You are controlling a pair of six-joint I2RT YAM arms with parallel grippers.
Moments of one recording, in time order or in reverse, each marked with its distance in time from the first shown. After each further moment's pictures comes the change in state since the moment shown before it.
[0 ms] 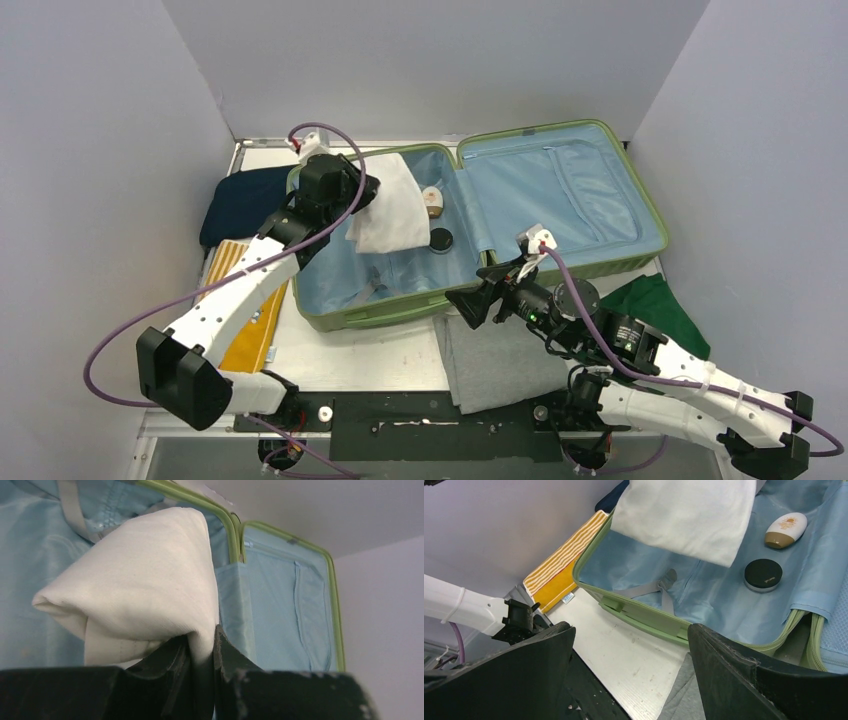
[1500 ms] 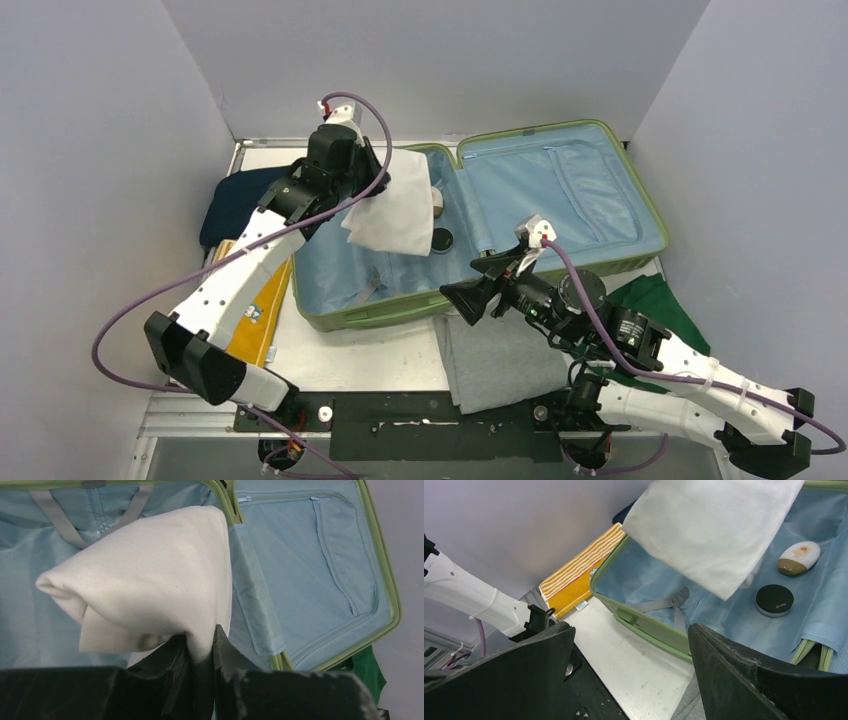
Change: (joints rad) left arm -0.040 0.098 0.313 -0.306 0.070 0.280; right arm 0.000 0.052 0.089 0.025 -0.055 -0.045
